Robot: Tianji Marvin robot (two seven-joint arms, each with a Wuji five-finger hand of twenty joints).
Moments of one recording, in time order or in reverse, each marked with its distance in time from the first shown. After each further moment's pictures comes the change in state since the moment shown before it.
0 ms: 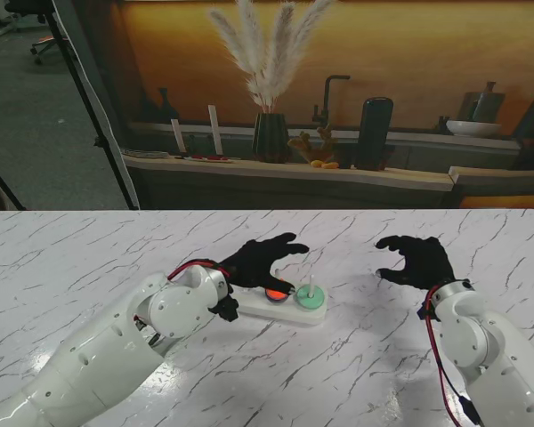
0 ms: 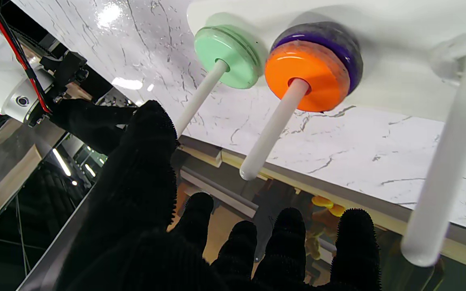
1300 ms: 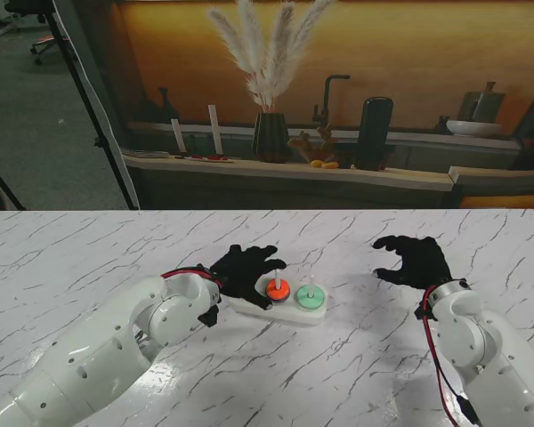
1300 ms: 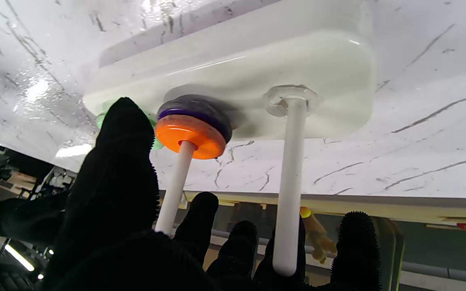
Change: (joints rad) left arm -0.006 0.055 0.040 -0.020 0.310 0.066 -0.058; right arm 0.004 -0.001 -0.012 -0.002 0.005 0.002 0.003; left_hand -0.100 0.000 -0.042 0.000 -0.002 0.048 0.024 0.018 0.001 0.000 0.000 0.000 -0.012 0.000 -0.011 -0.009 -0.002 0.000 -0.056 0.008; right_hand 0.000 0.000 0.000 0.000 0.000 0.000 0.000 0.000 0.000 0.000 0.000 0.000 0.000 0.000 0.000 0.000 0.000 0.000 0.000 0.000
